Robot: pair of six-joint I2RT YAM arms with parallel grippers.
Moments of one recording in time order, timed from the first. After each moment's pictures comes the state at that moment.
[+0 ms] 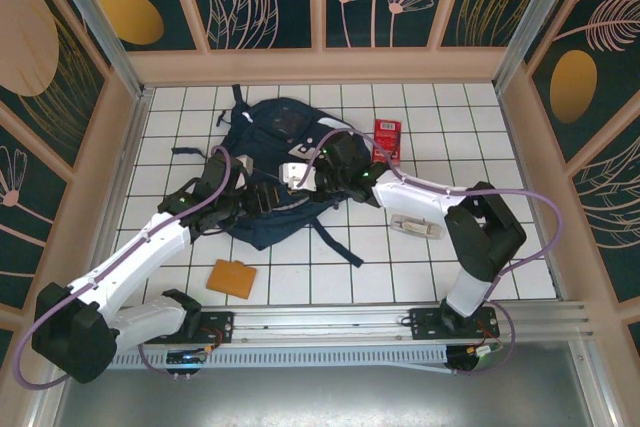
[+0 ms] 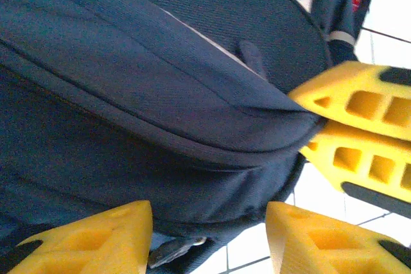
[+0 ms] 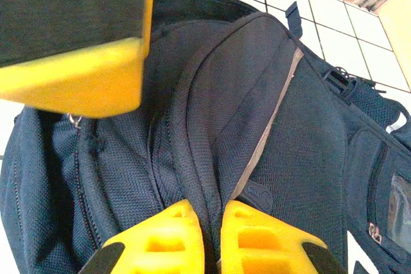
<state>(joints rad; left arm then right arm) -0.52 1.11 0.80 -0.52 0.18 -0.70 0.78 1.71 1.12 -0.04 -0.48 -0.81</state>
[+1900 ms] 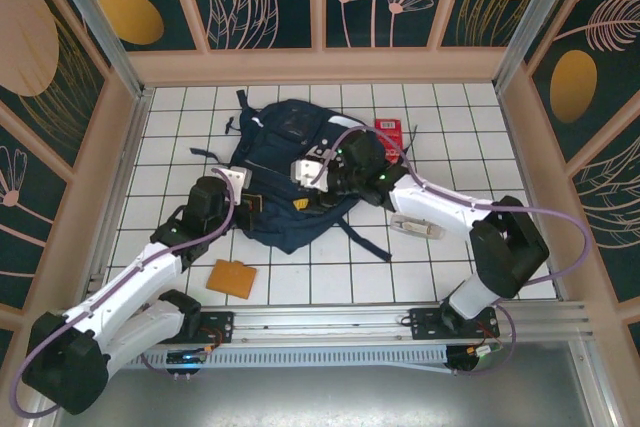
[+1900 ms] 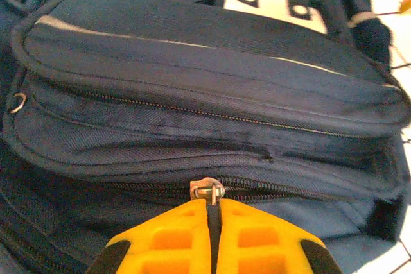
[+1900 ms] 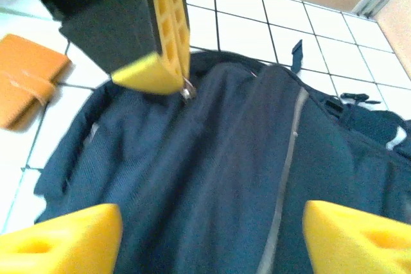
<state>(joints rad) -0.48 0.92 0.53 -0.22 0.14 -0.30 0.78 1.56 1.04 -0.06 -0.51 -0.71</state>
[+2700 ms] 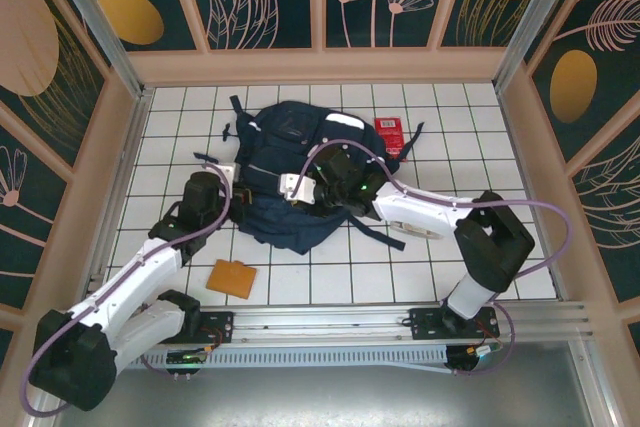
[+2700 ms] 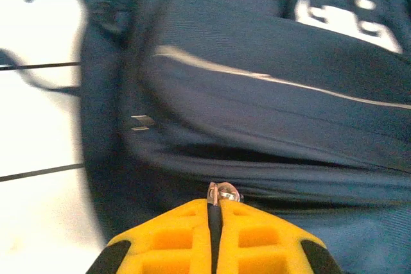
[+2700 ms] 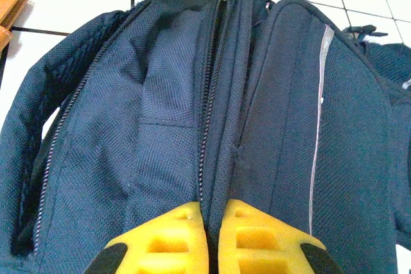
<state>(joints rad) -0.34 0.97 0.53 -0.21 0.04 -0.28 0.87 1.63 1.06 -0.14 -0.28 -0.70</state>
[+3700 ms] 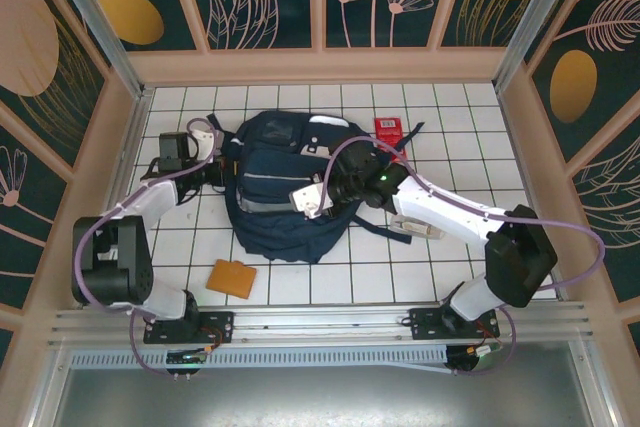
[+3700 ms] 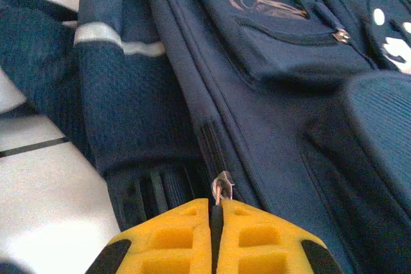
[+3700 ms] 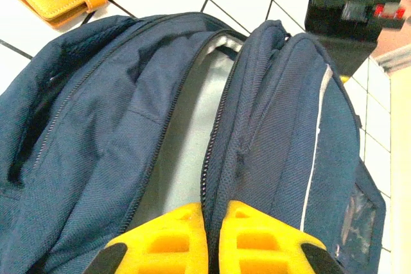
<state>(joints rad) 0.03 1.52 0.82 -0.10 0.53 -0.01 0.82 1.50 1.10 -0.35 -0.46 -1.23</state>
